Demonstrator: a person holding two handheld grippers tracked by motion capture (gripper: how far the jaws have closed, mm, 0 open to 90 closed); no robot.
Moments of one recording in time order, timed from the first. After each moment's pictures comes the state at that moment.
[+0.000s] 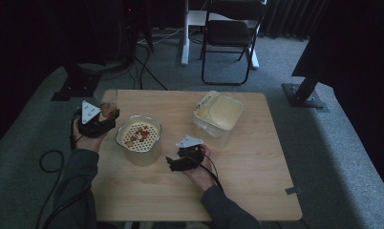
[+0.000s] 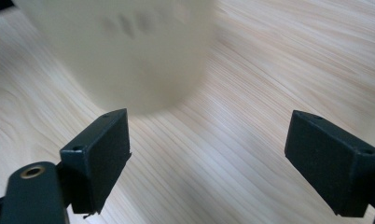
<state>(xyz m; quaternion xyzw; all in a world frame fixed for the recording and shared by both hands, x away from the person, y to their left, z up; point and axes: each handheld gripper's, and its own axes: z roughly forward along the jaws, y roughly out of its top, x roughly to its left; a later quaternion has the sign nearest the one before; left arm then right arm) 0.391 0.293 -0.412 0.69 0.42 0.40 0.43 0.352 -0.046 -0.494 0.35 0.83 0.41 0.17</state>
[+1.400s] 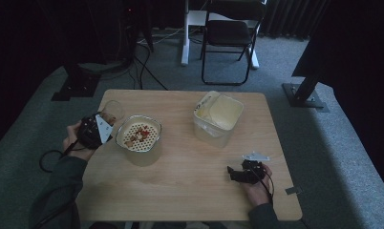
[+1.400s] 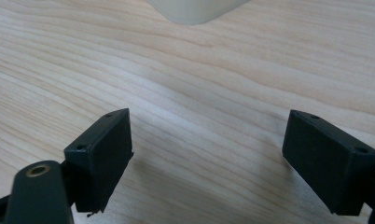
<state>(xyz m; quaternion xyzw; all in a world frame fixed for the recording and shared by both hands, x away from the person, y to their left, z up) 0.367 0.284 -0.431 0.77 0.29 0.53 0.21 0.324 -0.237 -0.546 0.51 0.76 0.34 0.19</state>
